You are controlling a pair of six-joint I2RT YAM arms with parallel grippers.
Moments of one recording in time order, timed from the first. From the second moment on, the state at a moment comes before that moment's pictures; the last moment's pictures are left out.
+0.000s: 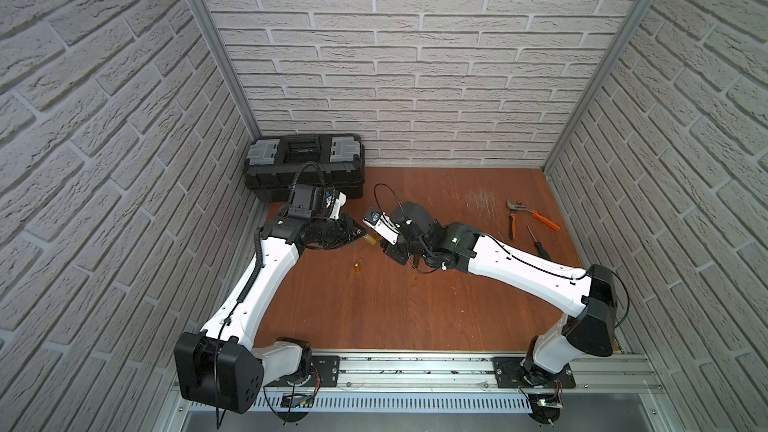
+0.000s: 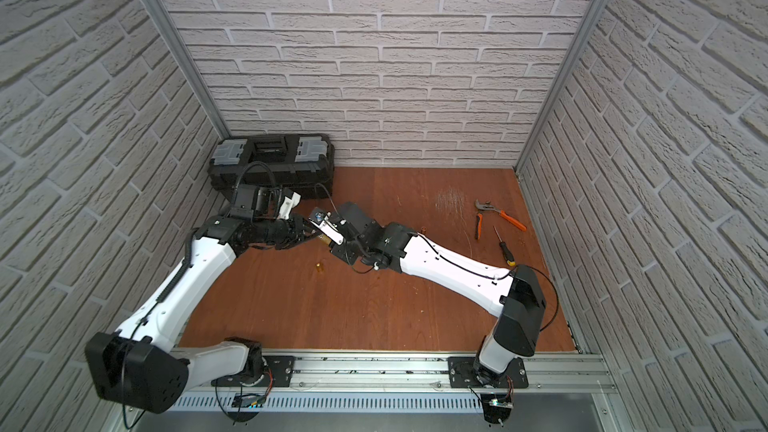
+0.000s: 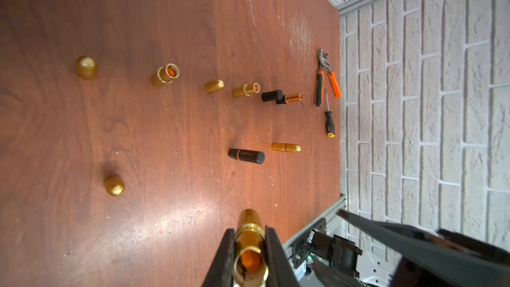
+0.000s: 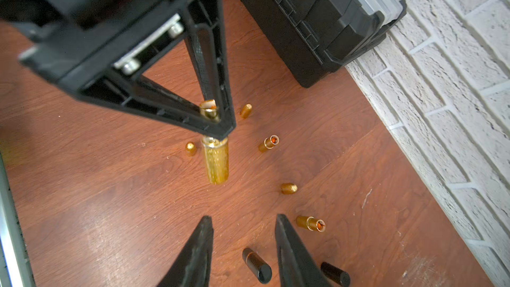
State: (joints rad) left arm -0.24 1.22 1.12 -0.80 0.55 -0.51; right arm 0.97 1.61 1.51 -0.62 0.23 -0.20
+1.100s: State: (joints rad) left arm -0.70 1.51 0.92 -0.48 -0.14 -0.39; right arm 0.97 1.42 1.37 -0.68 0.39 -0.17
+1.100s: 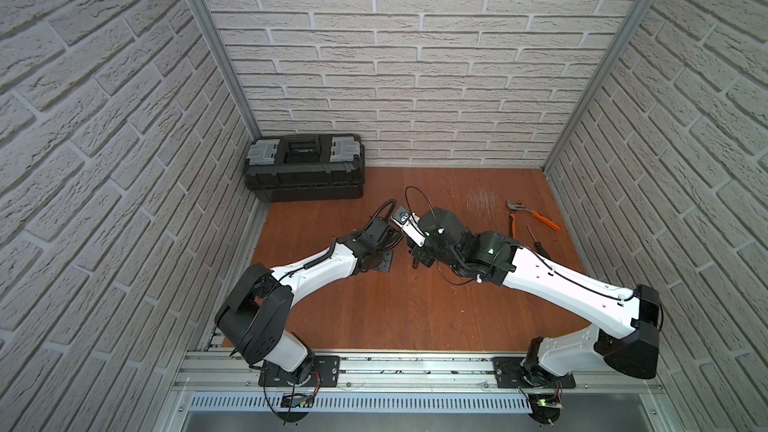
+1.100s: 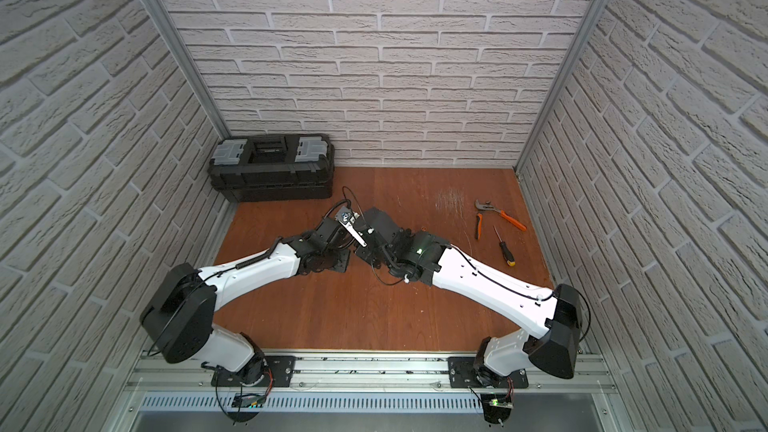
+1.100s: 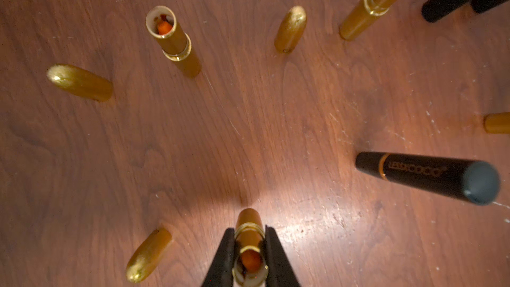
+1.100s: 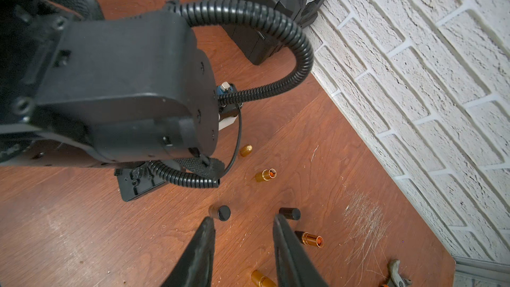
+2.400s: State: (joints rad) left arm -0.70 1.49 1.18 -0.65 -0.02 -0.38; right arm 0.98 1.39 1.42 -0.73 0.39 -0.17
